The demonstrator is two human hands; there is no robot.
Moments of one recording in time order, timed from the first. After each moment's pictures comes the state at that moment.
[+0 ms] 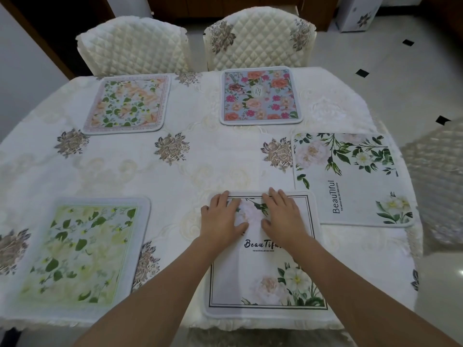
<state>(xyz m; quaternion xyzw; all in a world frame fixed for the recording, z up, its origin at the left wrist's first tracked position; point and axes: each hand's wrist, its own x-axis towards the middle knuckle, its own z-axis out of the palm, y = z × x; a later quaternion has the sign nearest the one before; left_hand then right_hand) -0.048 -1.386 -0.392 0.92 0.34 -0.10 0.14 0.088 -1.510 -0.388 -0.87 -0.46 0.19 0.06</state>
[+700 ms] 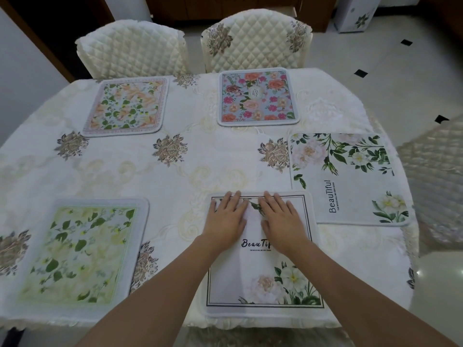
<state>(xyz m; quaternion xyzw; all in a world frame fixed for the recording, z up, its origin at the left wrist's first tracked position) -0.042 -1.391 -0.402 0.96 0.23 -0.12 0.11 0.086 -1.527 -0.396 -0.85 -0.50 0.17 0.04</state>
